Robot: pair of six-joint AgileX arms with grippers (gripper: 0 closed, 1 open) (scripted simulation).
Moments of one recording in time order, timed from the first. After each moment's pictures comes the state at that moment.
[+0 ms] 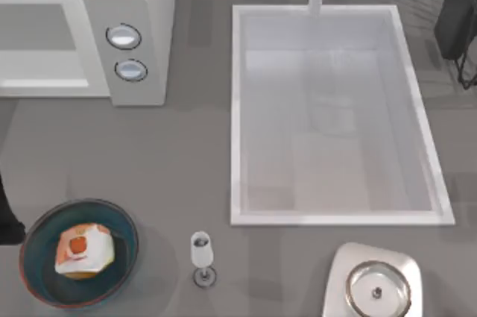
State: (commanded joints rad) left arm 0.00 0.00 0.00 0.00 0.00 0.00; right arm 0.00 0.00 0.00 0.00 0.00 0.00
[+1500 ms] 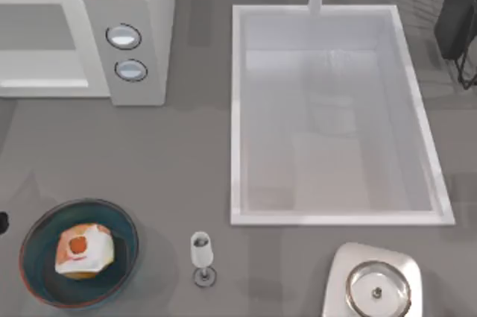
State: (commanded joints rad) left arm 0.15 0.12 0.04 0.08 0.15 0.00; right arm 0.00 0.00 0.00 0.00 0.00 0.00
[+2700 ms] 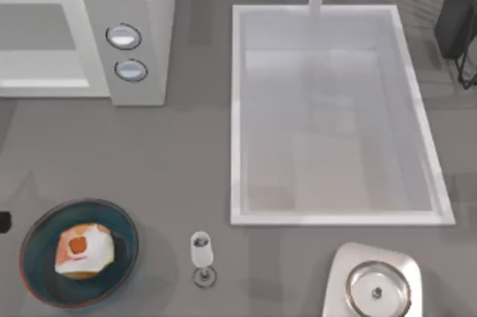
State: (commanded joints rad) left arm 0.16 0.19 0.00 0.19 0.16 0.00; right arm 0.00 0.00 0.00 0.00 0.00 0.00
